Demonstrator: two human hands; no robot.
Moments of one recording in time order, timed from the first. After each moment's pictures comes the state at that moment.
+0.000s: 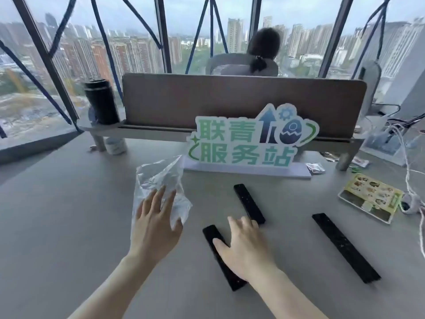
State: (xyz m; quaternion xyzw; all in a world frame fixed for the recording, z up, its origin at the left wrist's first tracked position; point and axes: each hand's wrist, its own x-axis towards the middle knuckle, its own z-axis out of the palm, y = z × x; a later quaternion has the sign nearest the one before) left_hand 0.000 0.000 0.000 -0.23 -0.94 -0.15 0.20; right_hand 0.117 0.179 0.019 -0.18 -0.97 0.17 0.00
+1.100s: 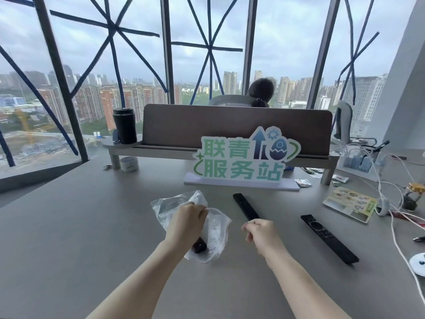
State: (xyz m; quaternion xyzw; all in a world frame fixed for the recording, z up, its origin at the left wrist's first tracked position) left_hand 0.056 0.023 0.027 -0.27 -0.90 -0.31 0.12; right_hand 0.153 0.198 0.010 -0.30 -0.77 0.55 0.12
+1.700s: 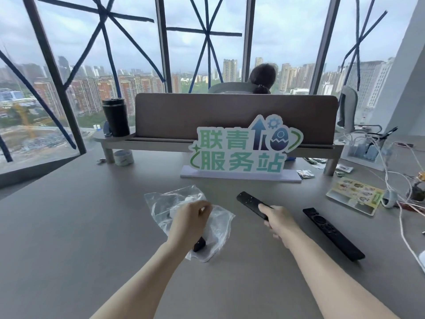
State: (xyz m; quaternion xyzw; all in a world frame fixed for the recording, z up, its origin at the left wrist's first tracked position) left_hand 0.055 0.044 0.017 -0.26 -0.87 -0.40 0.10; right_hand 0.124 0.272 -0.005 -0.33 -0.76 0.55 0.08
